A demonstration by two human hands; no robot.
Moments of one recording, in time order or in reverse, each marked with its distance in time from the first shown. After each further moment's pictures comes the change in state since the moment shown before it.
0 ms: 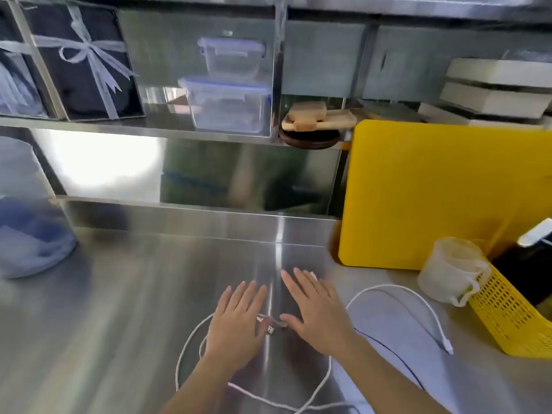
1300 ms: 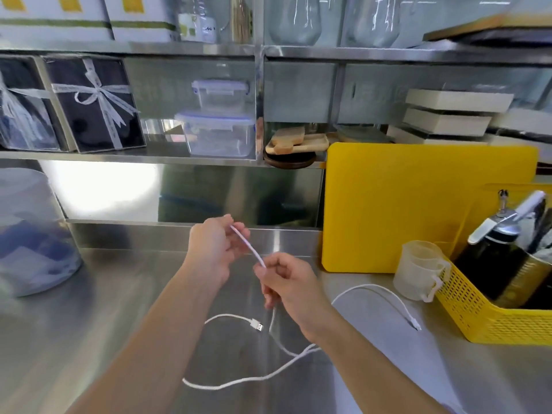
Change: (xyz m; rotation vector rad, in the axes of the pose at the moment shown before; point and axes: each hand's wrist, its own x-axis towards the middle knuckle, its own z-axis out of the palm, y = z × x) left_hand 0.080 0.038 -0.209 -1.774 0.159 -0.944; right_hand -0.040 -0.058 -0.140 1.442 0.046 0.151
